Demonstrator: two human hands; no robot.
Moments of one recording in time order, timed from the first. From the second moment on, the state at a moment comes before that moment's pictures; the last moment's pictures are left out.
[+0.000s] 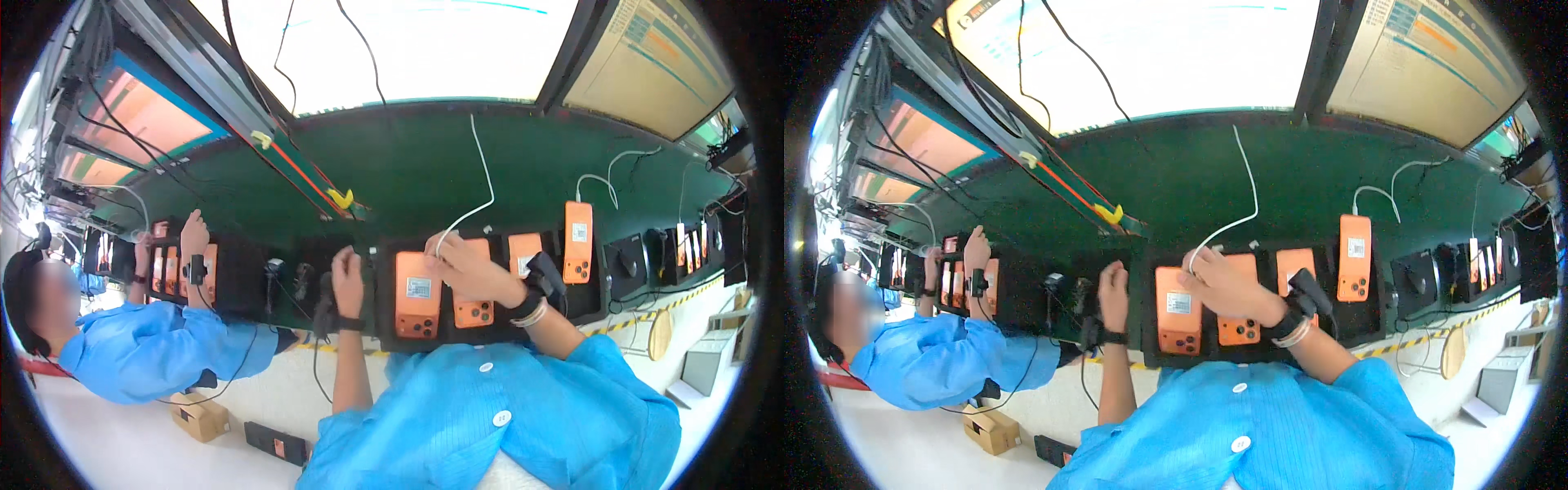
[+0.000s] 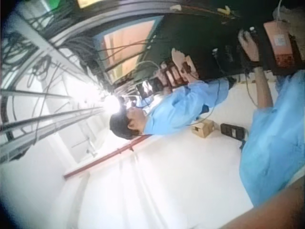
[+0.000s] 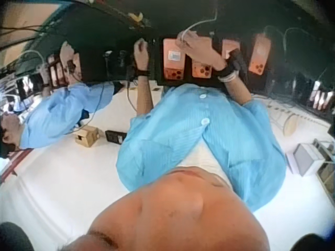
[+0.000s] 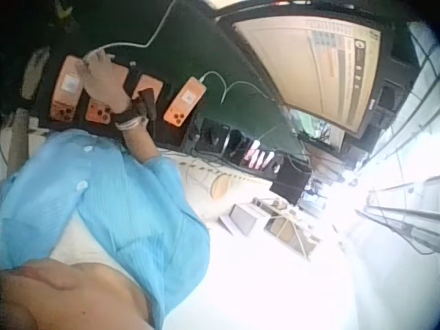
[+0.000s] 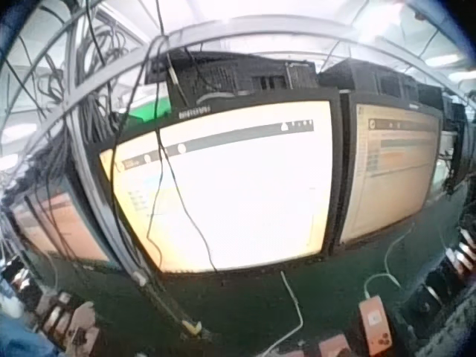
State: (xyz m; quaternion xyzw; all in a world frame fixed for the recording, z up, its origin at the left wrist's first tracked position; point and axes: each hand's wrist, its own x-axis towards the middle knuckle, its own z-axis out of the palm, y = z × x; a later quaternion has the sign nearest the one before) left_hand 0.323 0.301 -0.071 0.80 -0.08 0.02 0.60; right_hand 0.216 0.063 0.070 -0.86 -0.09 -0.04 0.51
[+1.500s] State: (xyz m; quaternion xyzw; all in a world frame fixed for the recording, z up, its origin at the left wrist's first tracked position) left_hand 0.235 0.272 0.052 0.70 -0.14 -0.09 0.69; right_hand 0.254 0.060 0.068 -0.89 0.03 -0.05 0.45
